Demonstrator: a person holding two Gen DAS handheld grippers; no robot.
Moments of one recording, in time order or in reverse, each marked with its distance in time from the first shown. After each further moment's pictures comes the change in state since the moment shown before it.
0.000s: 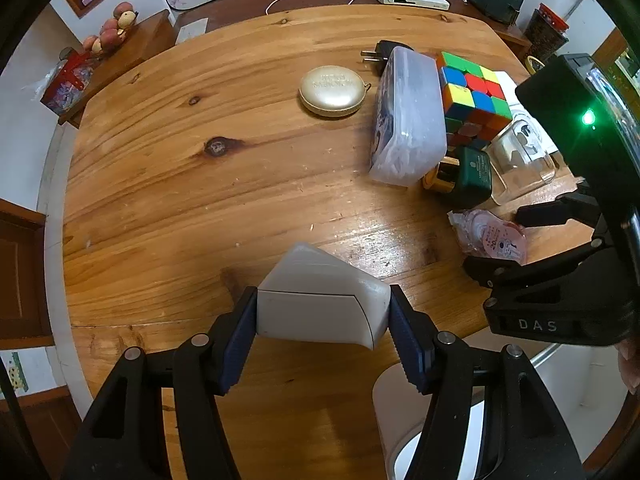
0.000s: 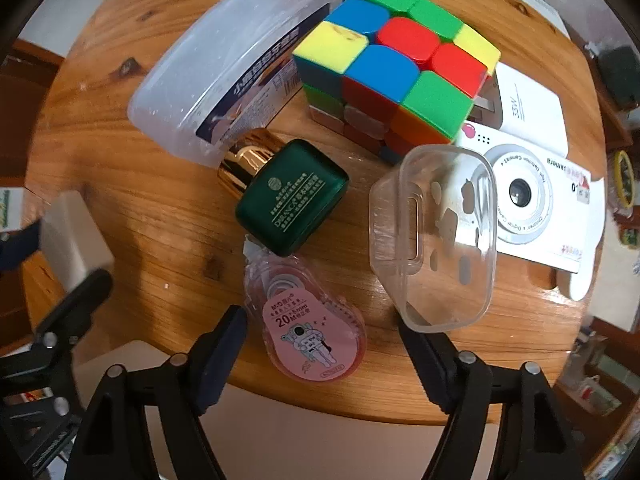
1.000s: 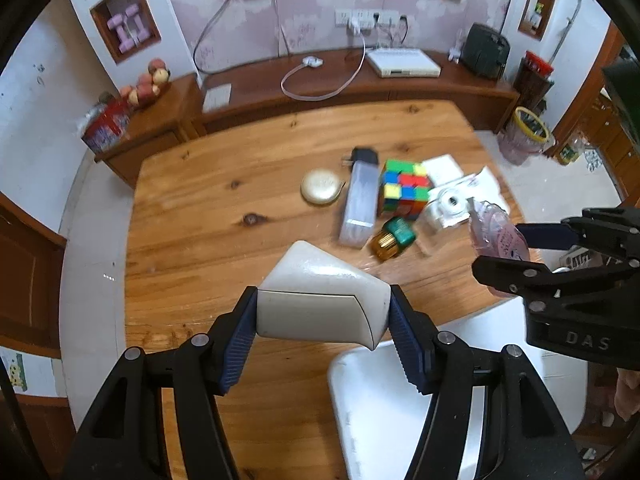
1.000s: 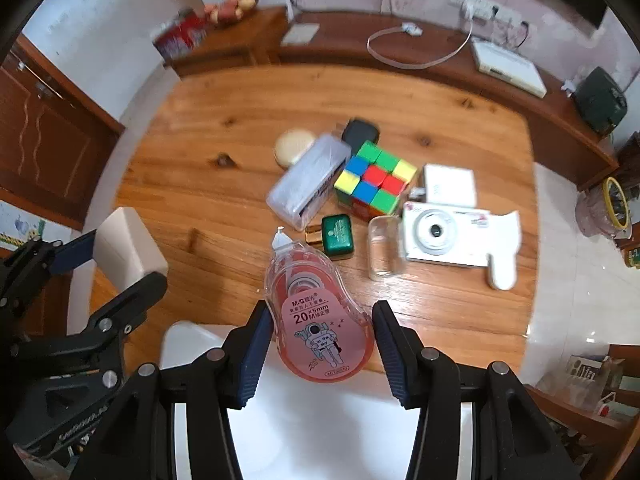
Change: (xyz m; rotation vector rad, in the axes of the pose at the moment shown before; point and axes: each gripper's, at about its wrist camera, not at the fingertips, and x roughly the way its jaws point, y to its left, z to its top) left arm -0.136 -0.026 -0.014 -0.026 -0.240 0.034; right arm -0.156 -0.024 -0.108 0.044 -0.365 0.138
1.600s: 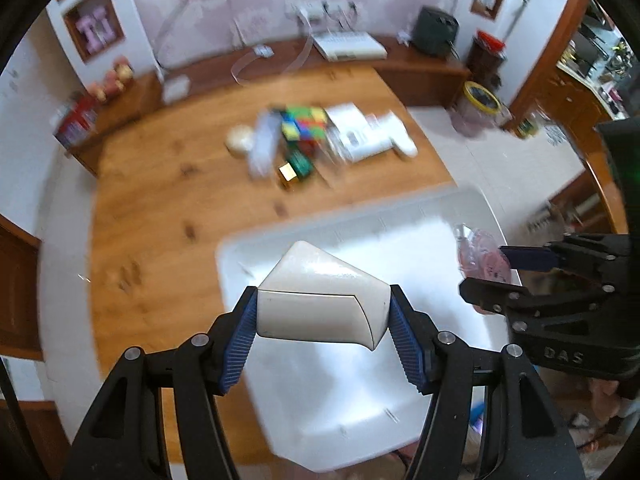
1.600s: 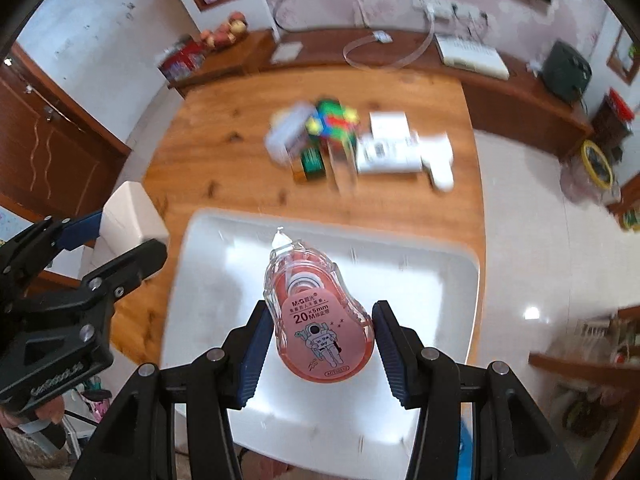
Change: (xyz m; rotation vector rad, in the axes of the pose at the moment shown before) left arm -0.032 -0.073 -0.082 0.053 0.079 -0.143; right arm -0.048 -0.041 -0.127 0.100 0.007 0.016
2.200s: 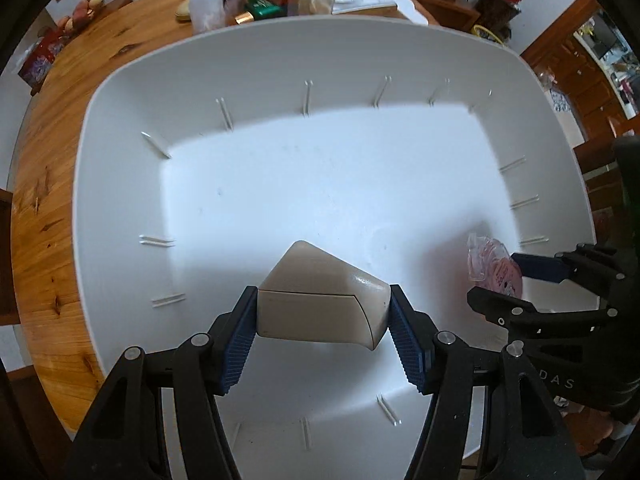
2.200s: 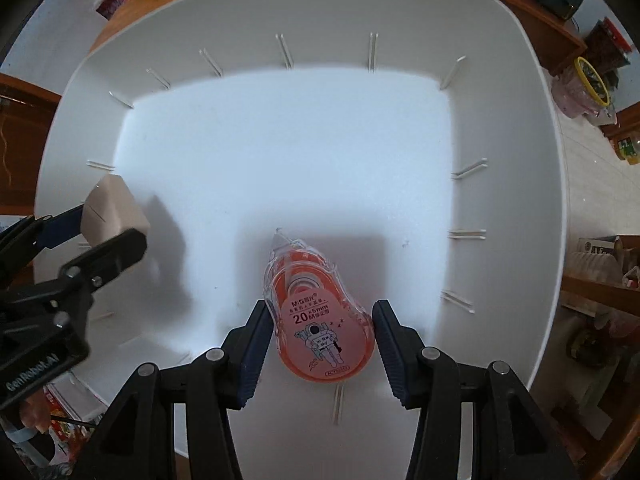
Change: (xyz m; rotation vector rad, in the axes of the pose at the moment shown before) left arm 0.116 -0.022 -0.058 -0.041 0.211 -0.033; right arm 0.123 -0.035 -0.076 0.062 0.258 -0.084
